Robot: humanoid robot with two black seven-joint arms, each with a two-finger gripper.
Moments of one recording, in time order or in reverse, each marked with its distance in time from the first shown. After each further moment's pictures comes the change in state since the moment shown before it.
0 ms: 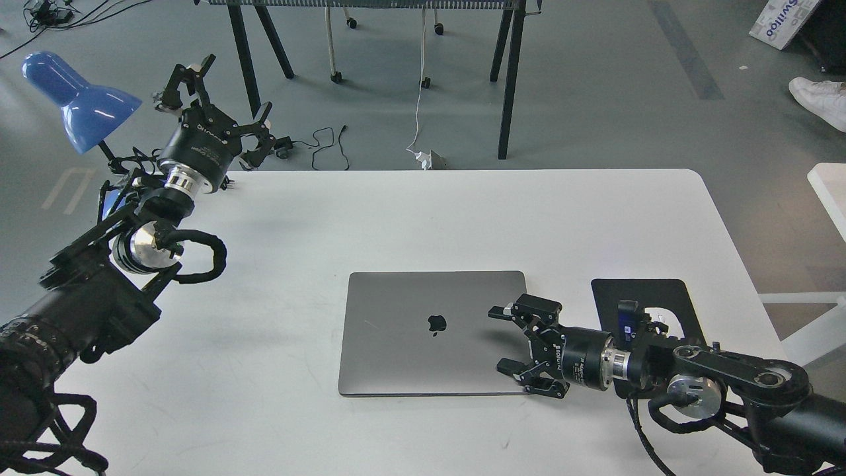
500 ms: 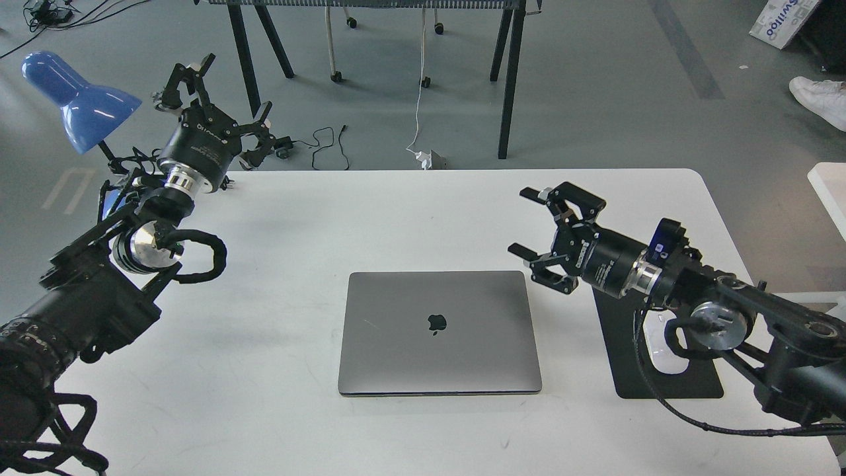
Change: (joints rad) left arm 0.000 0.000 -0.001 0.000 0.000 0.000 0.000; right arm 0.016 -0.033 0.534 0.026 0.016 0.000 0.016
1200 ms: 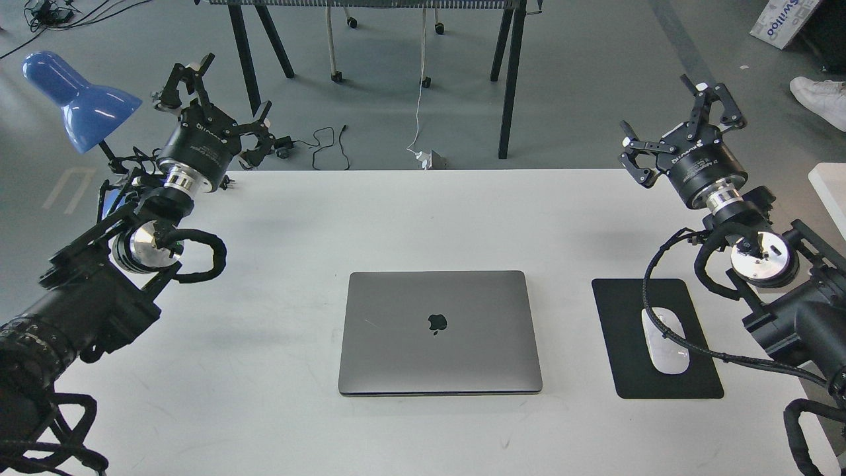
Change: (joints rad) left arm 0.000 0.000 -0.003 0.000 -0.001 0.000 0.000; right arm 0.096 0.156 0.292 -0.458 0.348 0.000 -0.057
